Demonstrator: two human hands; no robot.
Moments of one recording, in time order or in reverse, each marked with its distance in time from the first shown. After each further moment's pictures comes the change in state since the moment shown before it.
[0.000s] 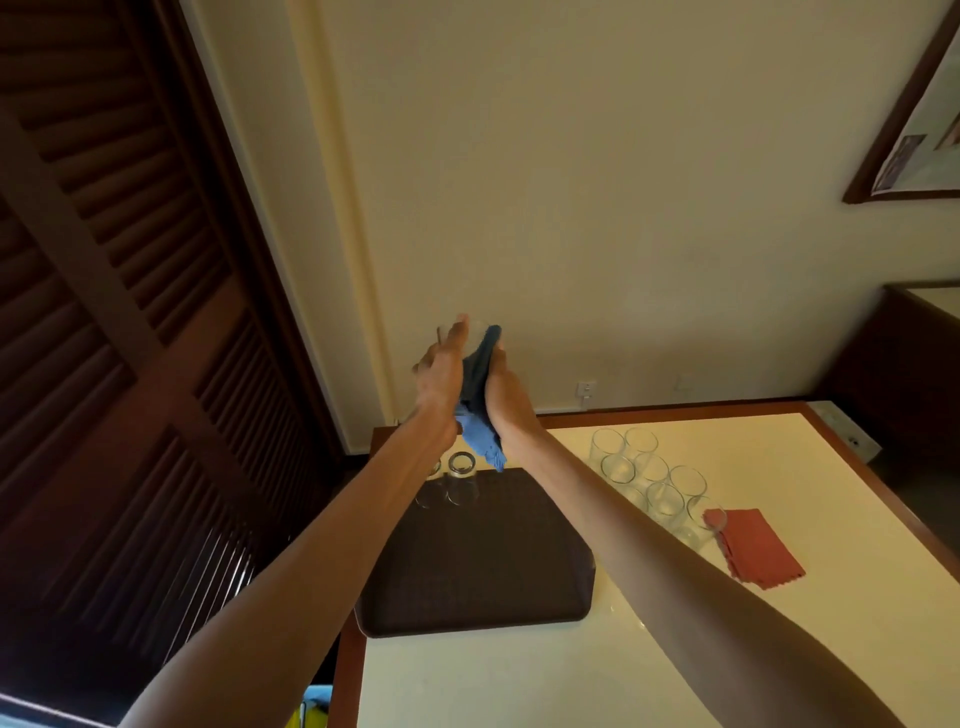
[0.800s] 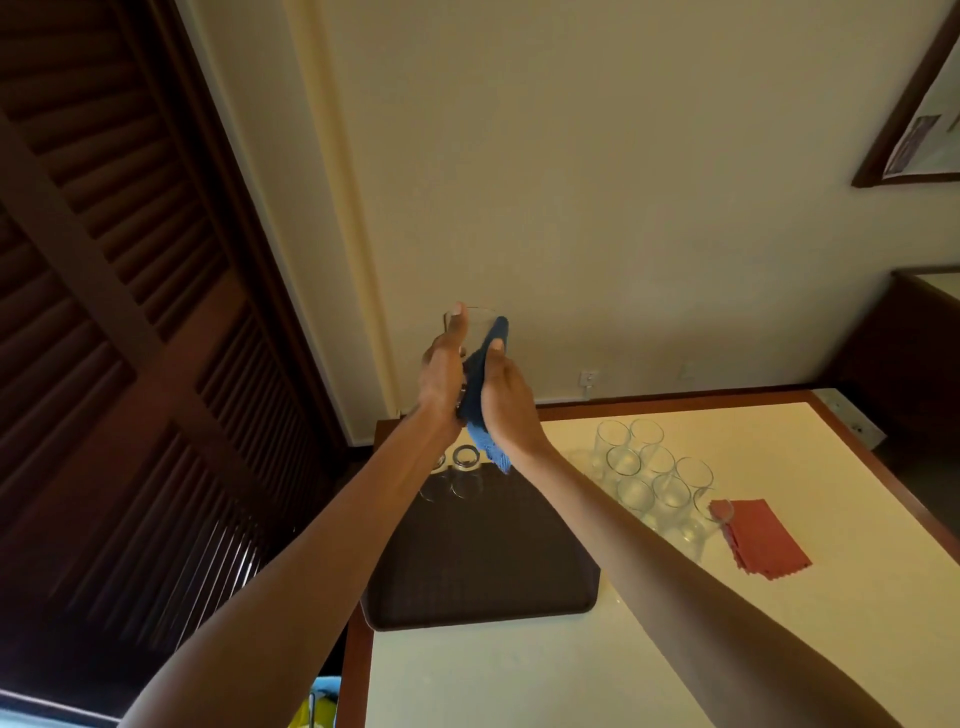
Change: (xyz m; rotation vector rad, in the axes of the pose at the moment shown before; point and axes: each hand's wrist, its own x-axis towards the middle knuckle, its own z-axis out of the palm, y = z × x) left_hand 0.003 -0.003 -0.003 -0.071 -0.095 0.049; right_hand -0.024 0.002 0.001 -0.158 0.065 -0.203
